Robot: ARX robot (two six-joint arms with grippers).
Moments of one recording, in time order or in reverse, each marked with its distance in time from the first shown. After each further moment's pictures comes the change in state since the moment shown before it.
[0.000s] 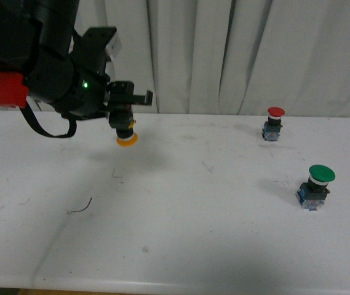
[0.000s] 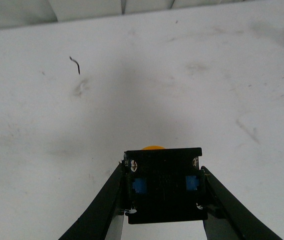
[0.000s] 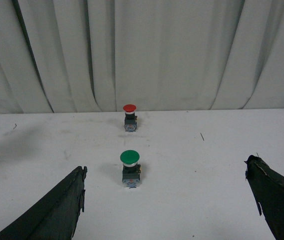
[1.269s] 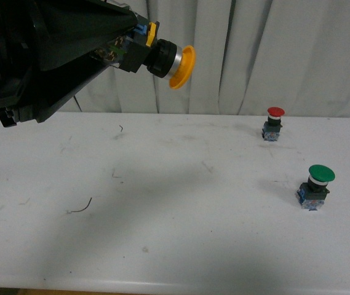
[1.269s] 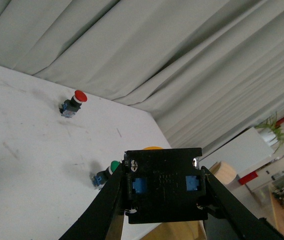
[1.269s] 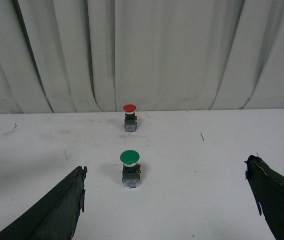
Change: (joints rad) left arm -0.011 -0.526 -0.748 0.915 0.505 -0.767; right arm 0.000 0.000 0.000 0.000 0.000 0.000
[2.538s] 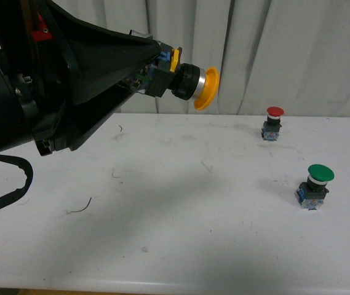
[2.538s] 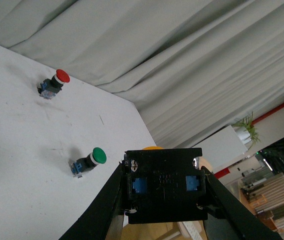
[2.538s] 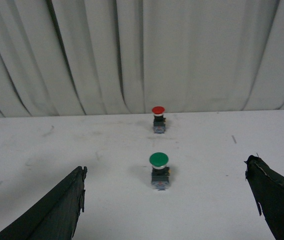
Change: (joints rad) left arm -0.036 0.143 -0.021 0.189 0.026 -0.119; right arm -0.085 0.057 0.002 0.063 -0.196 0.071
